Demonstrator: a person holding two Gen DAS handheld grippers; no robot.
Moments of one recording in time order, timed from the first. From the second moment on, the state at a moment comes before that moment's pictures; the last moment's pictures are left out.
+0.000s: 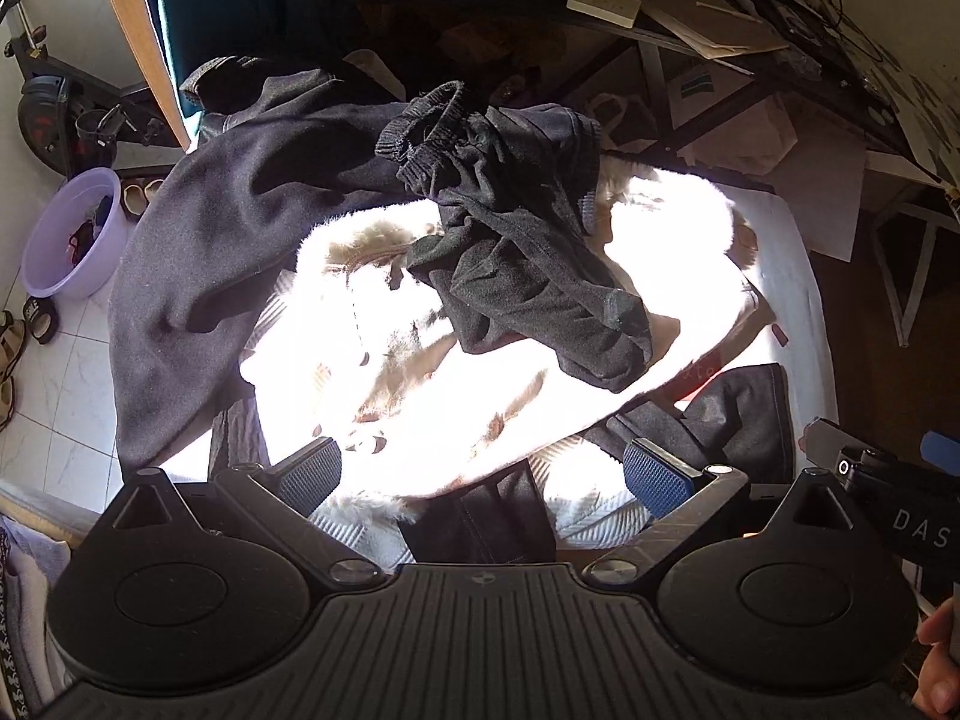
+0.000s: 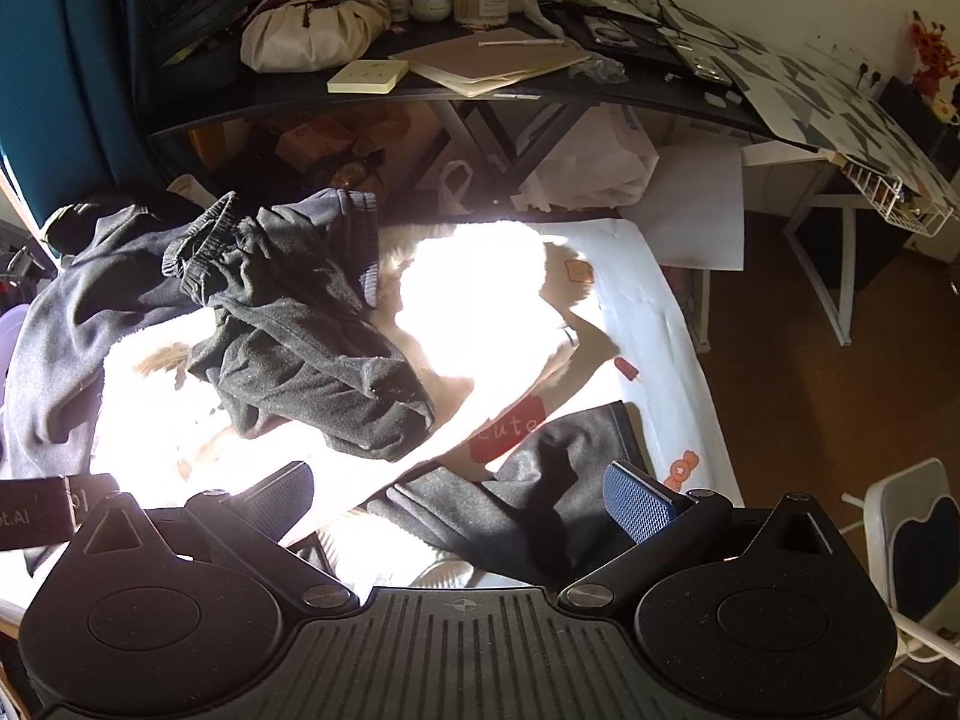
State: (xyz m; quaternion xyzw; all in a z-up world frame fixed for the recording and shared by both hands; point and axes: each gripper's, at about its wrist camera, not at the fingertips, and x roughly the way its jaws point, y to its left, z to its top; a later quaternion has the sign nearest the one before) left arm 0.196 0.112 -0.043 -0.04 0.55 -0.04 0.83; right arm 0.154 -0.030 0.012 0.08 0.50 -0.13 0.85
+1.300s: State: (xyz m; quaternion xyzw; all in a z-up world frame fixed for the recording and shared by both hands) left arm 0.236 0.245 -0.080 -0.12 0.45 0.21 0.86; right arm 0.280 -0.043 -0.075 0.05 0.48 -0.07 0.88
